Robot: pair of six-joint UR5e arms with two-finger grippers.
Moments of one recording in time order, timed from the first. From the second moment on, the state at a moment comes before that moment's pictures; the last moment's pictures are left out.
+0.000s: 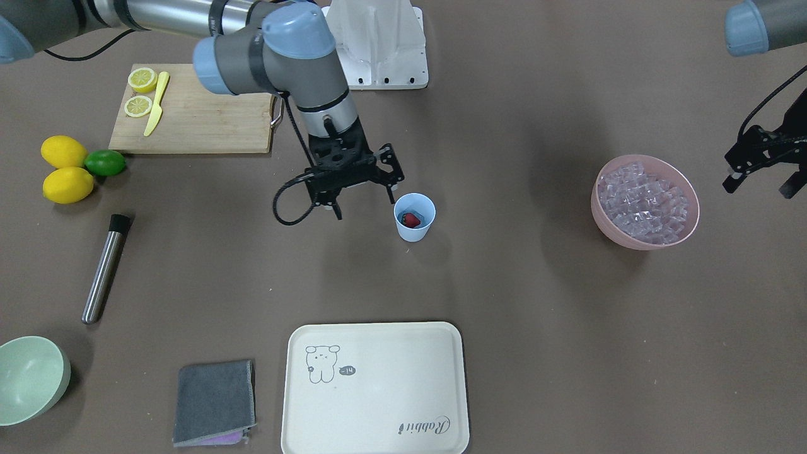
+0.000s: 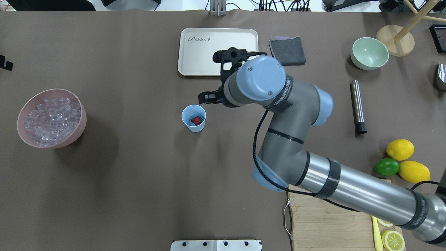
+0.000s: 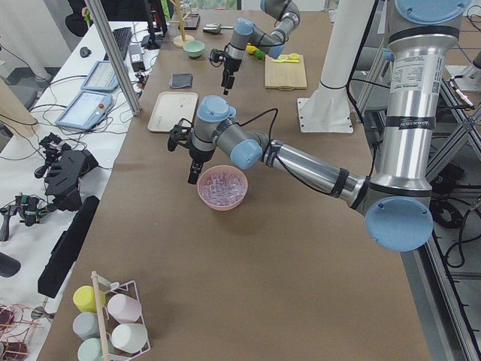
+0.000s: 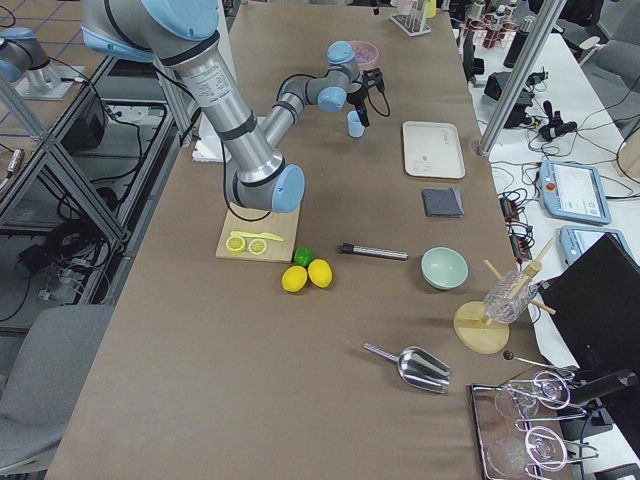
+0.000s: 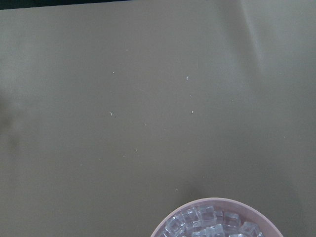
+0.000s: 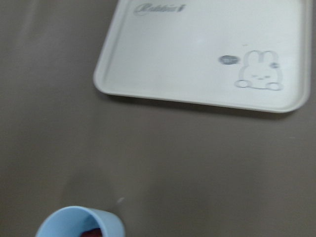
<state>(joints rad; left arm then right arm) -1.26 -1.62 -1.90 -1.90 -2.19 -0.58 0.61 -0.86 1.68 -1.40 1.78 1.09</state>
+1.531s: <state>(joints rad) -1.23 -1.67 -1.90 -1.94 -2.14 -0.57 1.04 -1.23 1.40 -1.21 2.08 0.82</state>
